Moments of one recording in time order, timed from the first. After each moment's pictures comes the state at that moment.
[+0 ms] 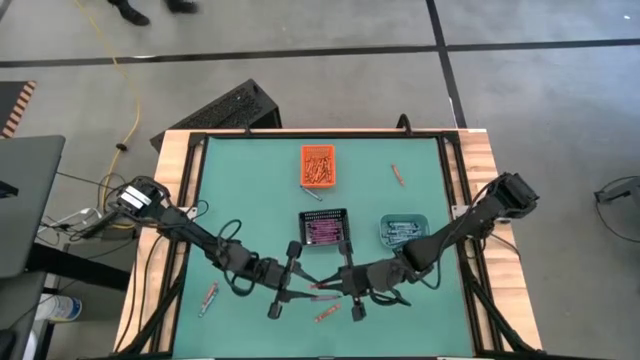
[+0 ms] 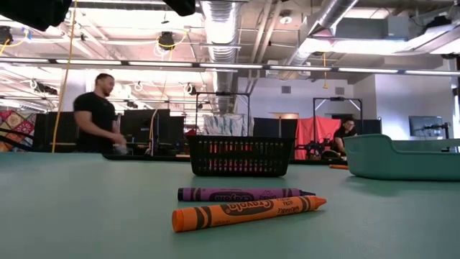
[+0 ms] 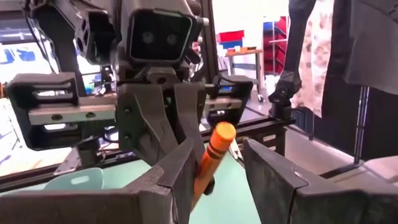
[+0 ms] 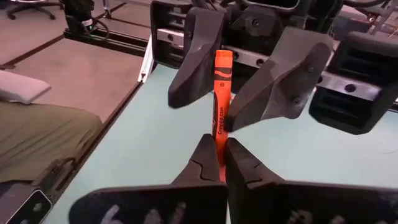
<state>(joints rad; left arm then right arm) -0.49 1.70 0.70 1.21 -0.20 0.14 0.51 1.67 1.10 0.22 0.36 -0.03</state>
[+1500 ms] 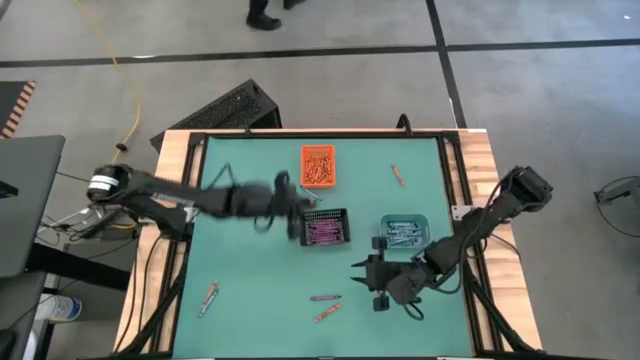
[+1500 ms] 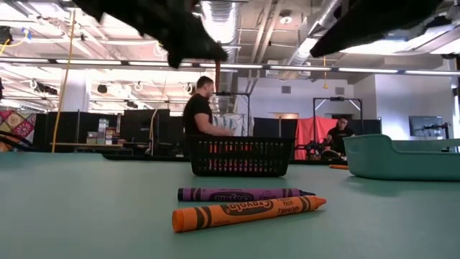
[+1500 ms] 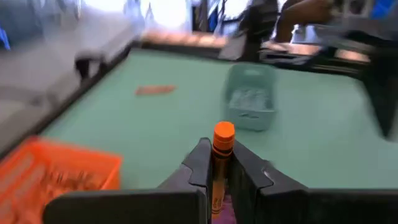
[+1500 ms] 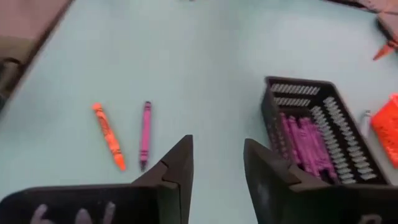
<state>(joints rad) -0.09 1.37 0.76 0.35 -0.33 -0.09 0.62 1.53 0.92 -0.11 0.60 0.26</state>
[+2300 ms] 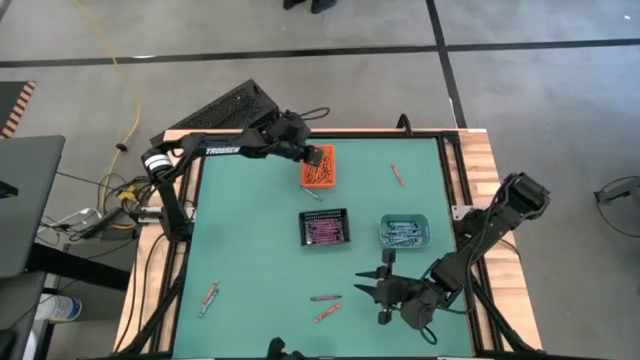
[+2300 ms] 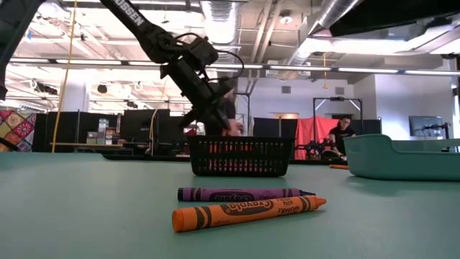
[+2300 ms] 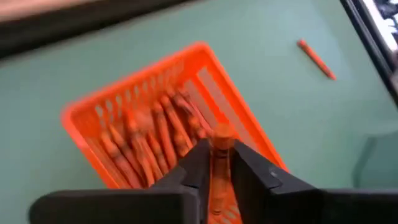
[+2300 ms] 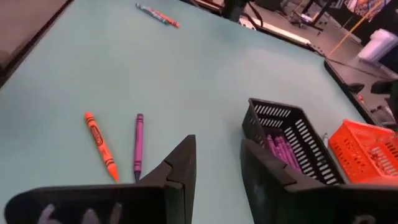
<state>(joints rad) 0.58 1.82 1.20 -0.07 0.16 -0.59 0.77 1.60 0.90 0.00 0.90 0.22</state>
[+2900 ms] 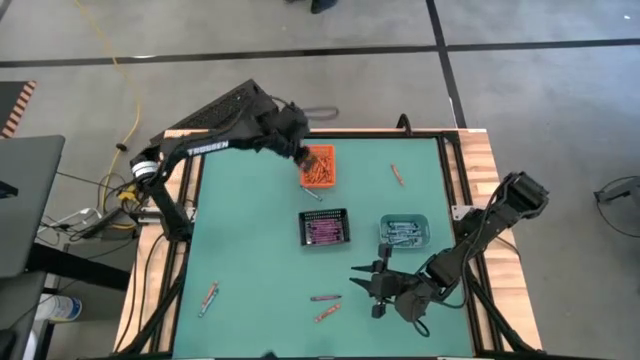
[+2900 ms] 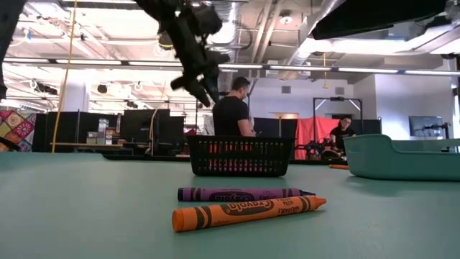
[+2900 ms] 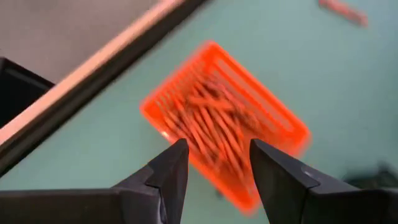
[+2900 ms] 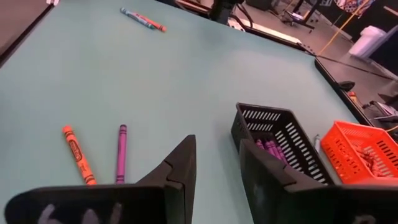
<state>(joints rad) 0.51 1.74 1.46 -0.60 -0.05 -0.30 0.72 1.60 0.90 0.04 0.90 0.19</state>
